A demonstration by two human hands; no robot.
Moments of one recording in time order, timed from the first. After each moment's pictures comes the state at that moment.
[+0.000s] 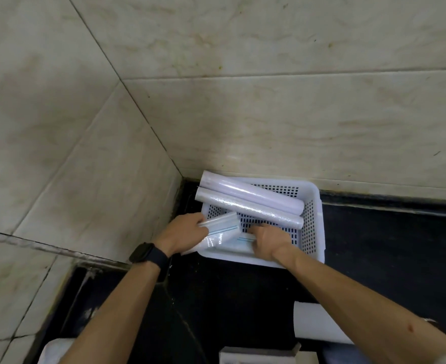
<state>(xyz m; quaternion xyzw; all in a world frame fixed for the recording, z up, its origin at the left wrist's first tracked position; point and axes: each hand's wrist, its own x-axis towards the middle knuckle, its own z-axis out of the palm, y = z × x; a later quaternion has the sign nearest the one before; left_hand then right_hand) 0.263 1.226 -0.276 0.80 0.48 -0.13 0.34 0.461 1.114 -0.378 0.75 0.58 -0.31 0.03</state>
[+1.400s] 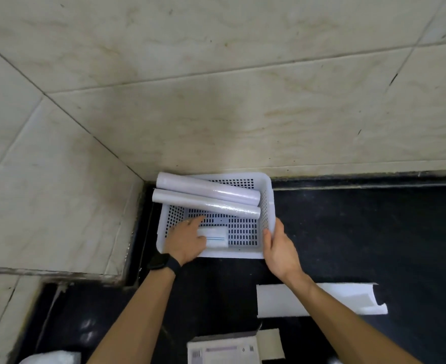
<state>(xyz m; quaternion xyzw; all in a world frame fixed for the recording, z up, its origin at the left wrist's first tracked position) 0.328 1.164 -0.336 0.83 0.47 -0.16 0.26 0.507 0.986 -0.402 0.82 0.30 -0.32 -0.36</state>
